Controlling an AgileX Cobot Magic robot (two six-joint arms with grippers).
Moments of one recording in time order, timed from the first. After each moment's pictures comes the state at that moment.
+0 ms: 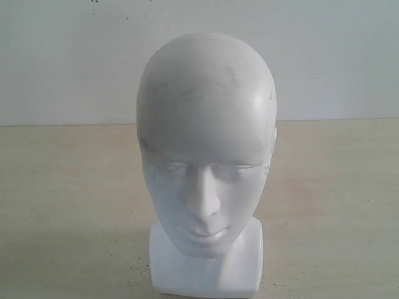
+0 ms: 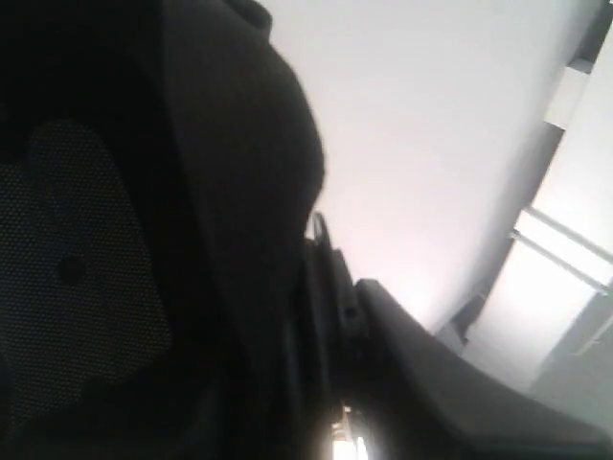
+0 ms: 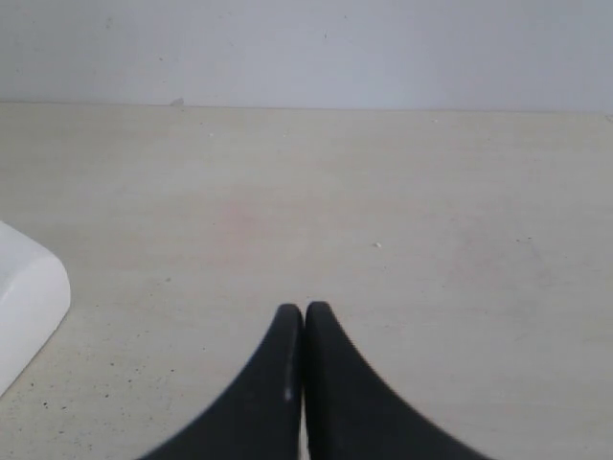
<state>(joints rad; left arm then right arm) -0.30 0.16 -0.54 0.53 -0.20 -1.77 0.07 0.01 0.00 0.04 0.33 -0.04</state>
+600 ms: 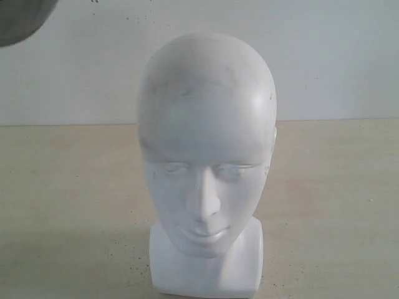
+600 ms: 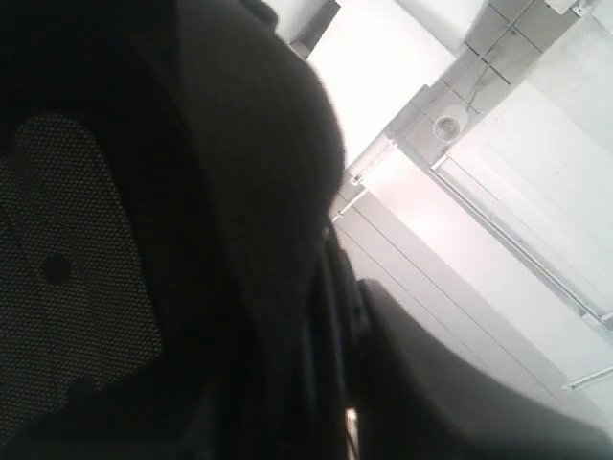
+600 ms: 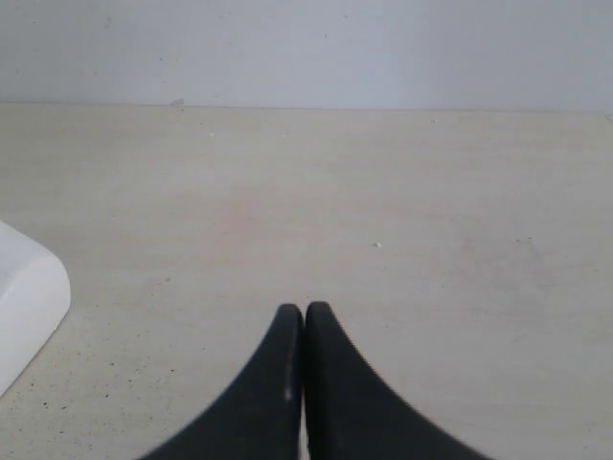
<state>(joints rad) -0.30 0.69 -0.63 0.29 -1.14 -1.84 0.07 0.01 0.00 0.04 0.33 -0.04</state>
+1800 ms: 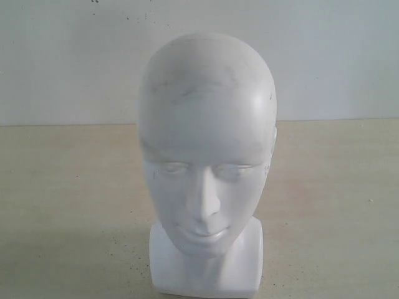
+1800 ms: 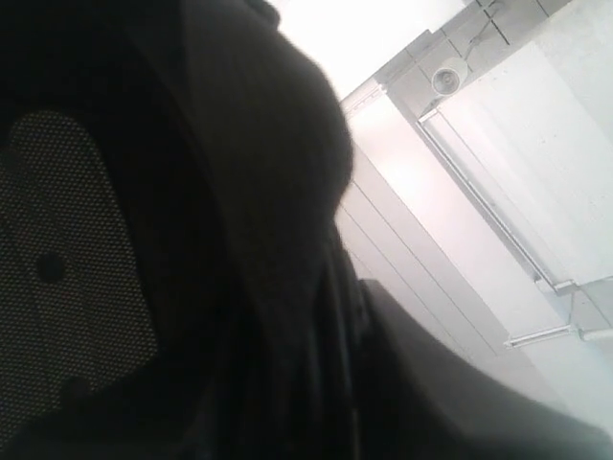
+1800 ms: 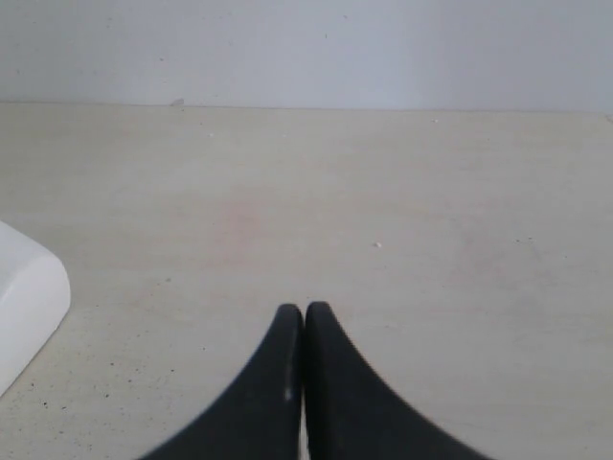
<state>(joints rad) -0.53 1.03 -0.96 0.34 -1.15 -1.80 0.07 0.01 0.00 0.04 0.33 -0.04</state>
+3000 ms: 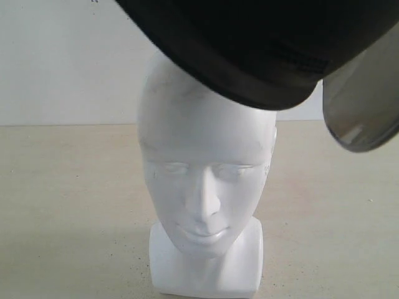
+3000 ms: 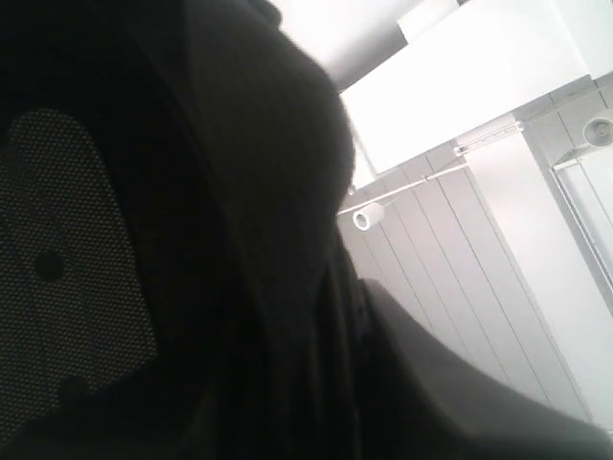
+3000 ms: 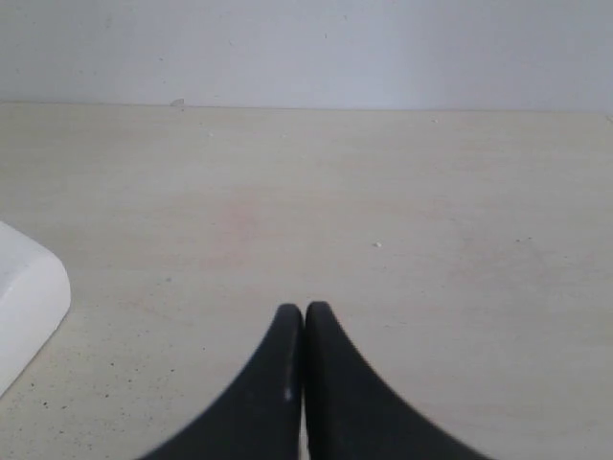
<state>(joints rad) -0.69 1.21 -0.86 0.23 -1.13 -1.71 0.07 0.01 0.00 0.04 0.33 -0.04</state>
